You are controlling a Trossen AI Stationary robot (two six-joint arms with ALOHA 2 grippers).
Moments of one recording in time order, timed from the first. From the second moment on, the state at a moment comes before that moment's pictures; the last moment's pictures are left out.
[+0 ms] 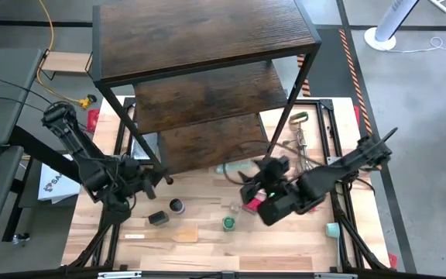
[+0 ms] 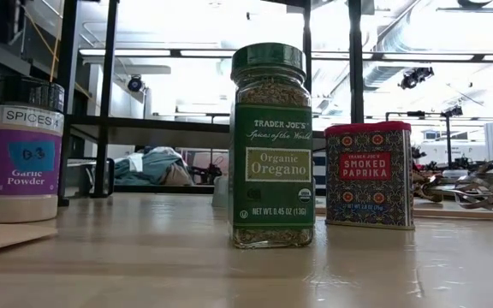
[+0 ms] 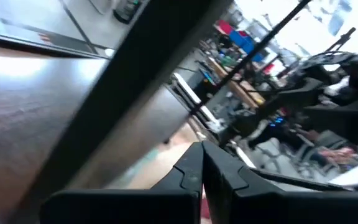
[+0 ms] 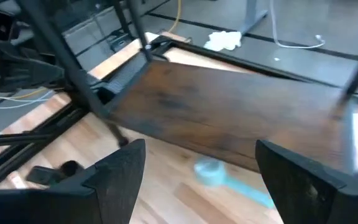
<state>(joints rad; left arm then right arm) -0.89 1.03 0.76 -0.62 -1.39 -1.62 0.53 1.71 1.73 -1.11 1.00 1.23</state>
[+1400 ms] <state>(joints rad) -0.74 0.64 0.76 -0.65 -0.51 -1.13 0.63 1.63 1.59 -1.20 0.94 1.63</state>
